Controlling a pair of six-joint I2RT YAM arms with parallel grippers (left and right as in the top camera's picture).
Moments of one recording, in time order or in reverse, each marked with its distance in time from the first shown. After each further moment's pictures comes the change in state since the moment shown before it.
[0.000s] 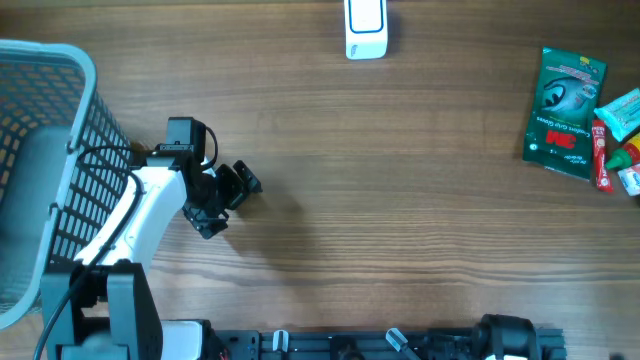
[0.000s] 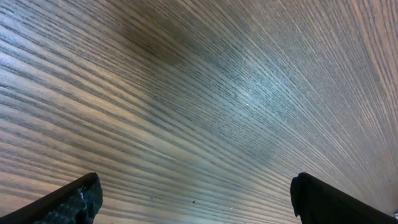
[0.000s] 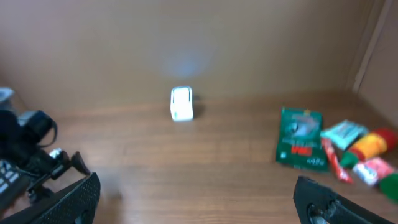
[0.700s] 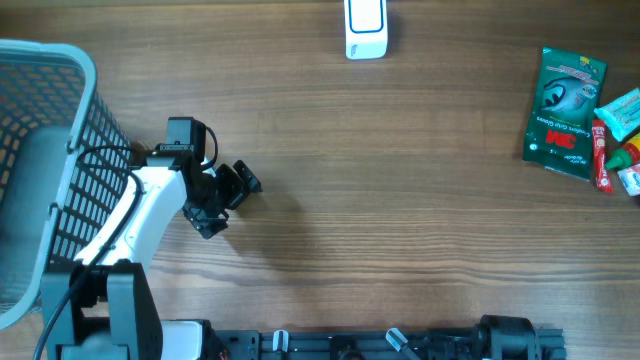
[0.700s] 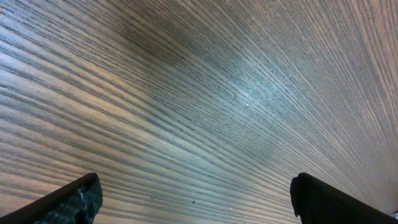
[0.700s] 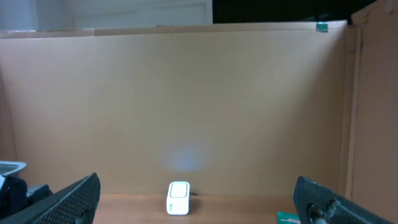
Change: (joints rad) left arm 0.000 0.000 0.000 0.000 0.000 0.000; right arm 0.041 -0.233 -0.177 0.391 0.054 0.001
